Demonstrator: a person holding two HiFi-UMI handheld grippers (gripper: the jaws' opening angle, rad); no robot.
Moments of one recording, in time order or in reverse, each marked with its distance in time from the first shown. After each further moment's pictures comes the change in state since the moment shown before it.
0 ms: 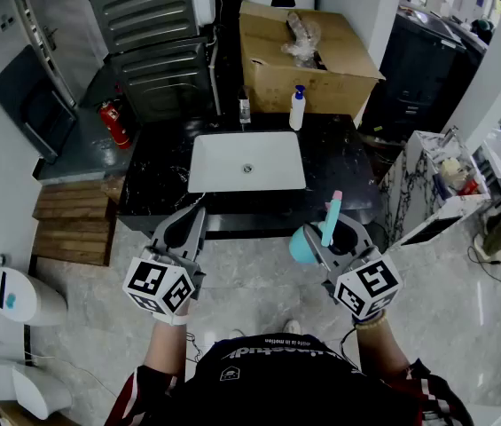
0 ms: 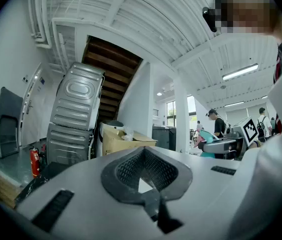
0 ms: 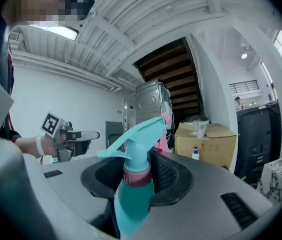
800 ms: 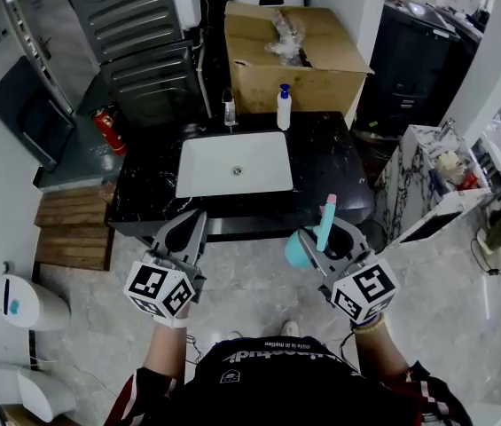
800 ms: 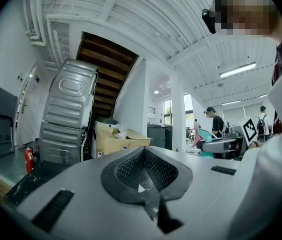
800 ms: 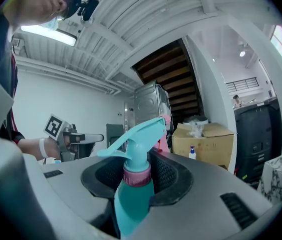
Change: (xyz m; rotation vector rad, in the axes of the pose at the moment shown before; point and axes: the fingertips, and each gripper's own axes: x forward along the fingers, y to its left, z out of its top) left arm 0.041 -0.047 -0.012 0.011 0.019 -0.035; right arm -0.028 -0.040 -0.011 0.023 -0.020 0.016
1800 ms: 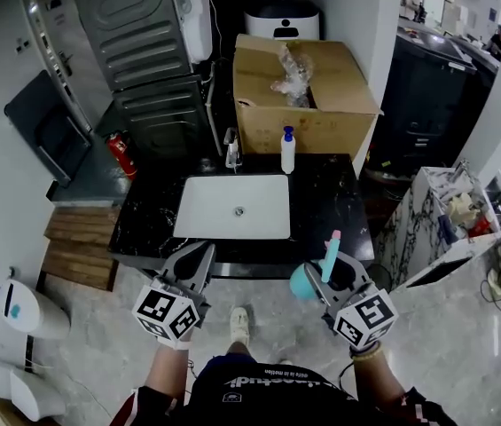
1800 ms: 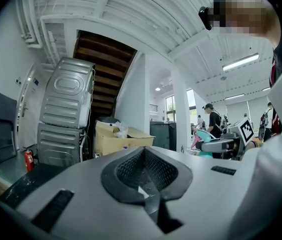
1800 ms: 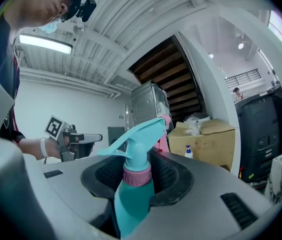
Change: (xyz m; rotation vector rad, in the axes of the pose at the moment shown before) left arm 0.086 -0.013 -0.013 0.032 0.019 0.035; right arm 0.015 -0.102 -0.016 0.041 -0.032 0.060
